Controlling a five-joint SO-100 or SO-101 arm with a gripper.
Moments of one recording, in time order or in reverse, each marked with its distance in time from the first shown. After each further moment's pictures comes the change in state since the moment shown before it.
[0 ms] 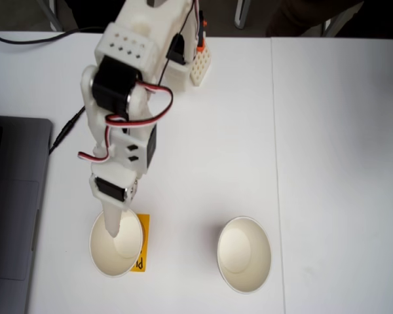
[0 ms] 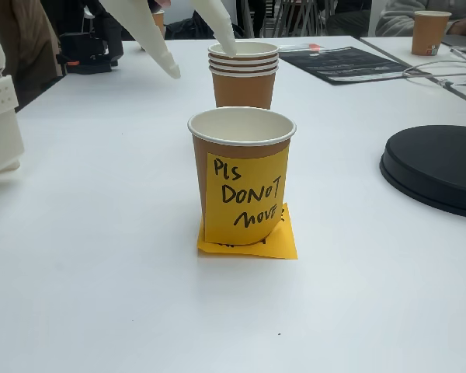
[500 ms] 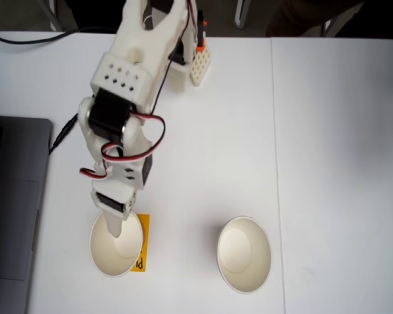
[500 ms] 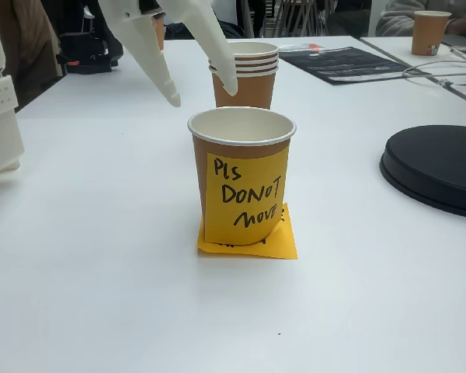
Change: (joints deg) arm 1.2 -7.0 -1.8 0.0 0.0
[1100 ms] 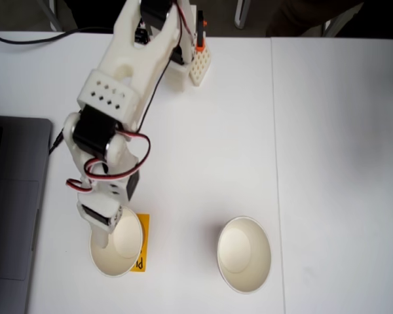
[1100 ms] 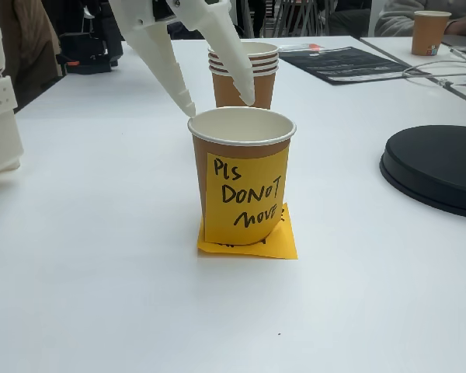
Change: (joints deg) arm 2.3 -6.4 -7.1 0.0 0.0
